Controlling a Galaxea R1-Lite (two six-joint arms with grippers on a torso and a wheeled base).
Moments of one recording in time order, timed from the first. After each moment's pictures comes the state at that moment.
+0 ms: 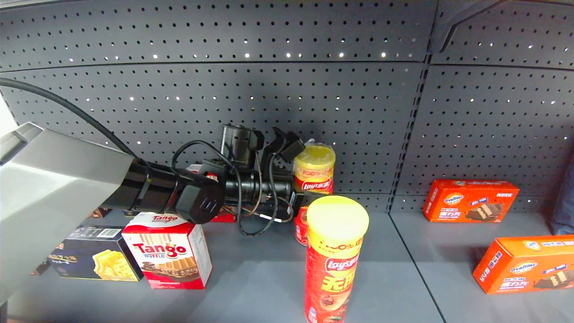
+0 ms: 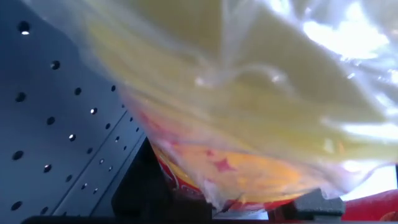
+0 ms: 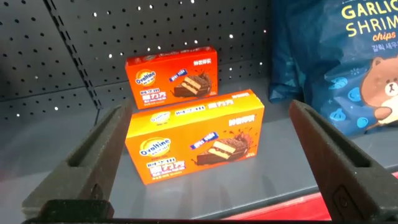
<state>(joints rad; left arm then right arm) -0.49 2.11 -1.34 -0.40 -0.67 0.17 -0.03 0.52 -0.25 -0.28 -0.23 0.06</state>
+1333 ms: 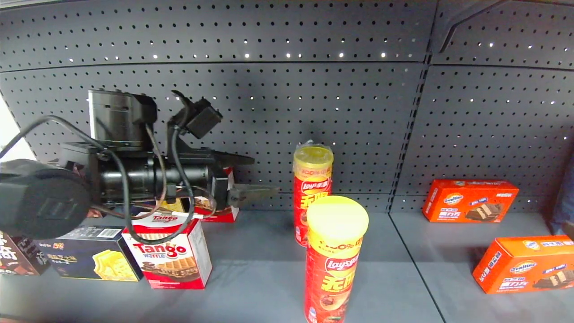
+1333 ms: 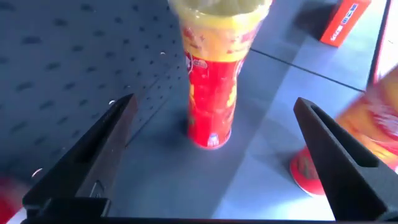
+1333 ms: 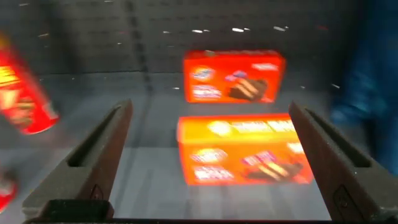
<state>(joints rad) -0.32 1.67 -1.03 -0.31 -0.67 0.17 0.28 0.77 -0.43 -0.25 -0.22 0.04</state>
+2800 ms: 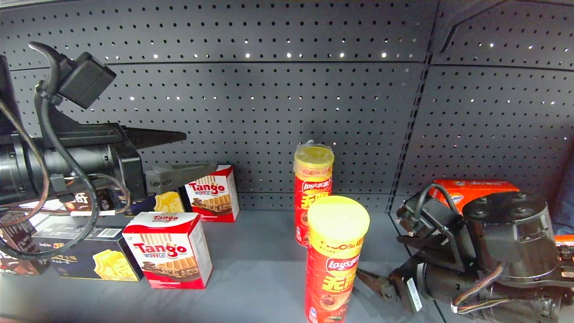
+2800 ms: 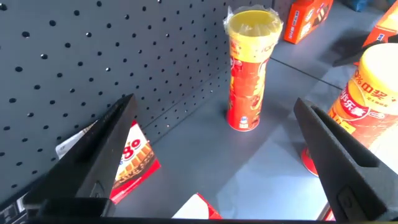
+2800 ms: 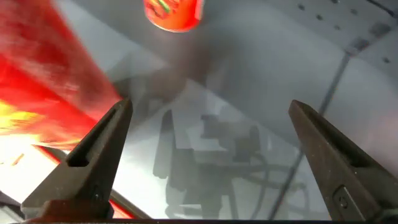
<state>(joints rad) -0.18 1.39 -0.96 -0.21 -0.59 0.17 0.82 1.50 -0.65 -0.32 -0.26 0.04</state>
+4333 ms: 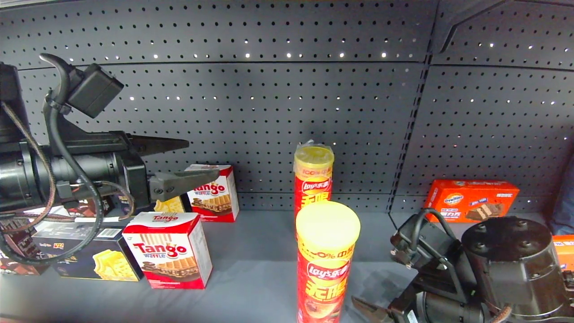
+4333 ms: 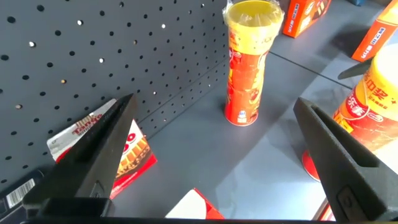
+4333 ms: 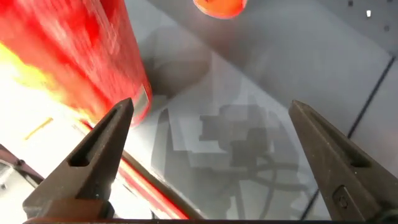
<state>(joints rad) -0.18 1.40 -0.94 -0.21 -0.59 0.17 0.91 1.48 -0.58 -0.33 -0.27 0.04</state>
